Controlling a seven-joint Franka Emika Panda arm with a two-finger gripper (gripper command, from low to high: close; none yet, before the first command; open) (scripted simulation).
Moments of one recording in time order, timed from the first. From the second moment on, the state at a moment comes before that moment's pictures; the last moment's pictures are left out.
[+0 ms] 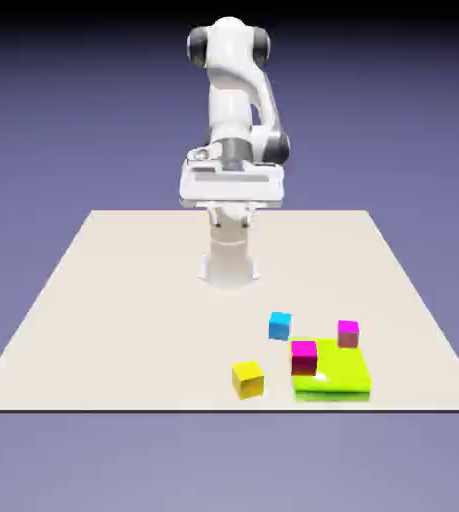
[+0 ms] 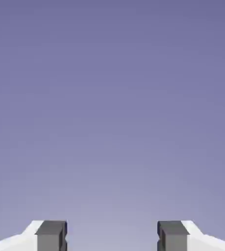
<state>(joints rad) 0.03 -0.55 -0.01 -2.81 0.05 3.03 0.76</state>
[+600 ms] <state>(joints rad) 0.36 -0.32 -0.20 -2.88 0.84 2.87 1.02</state>
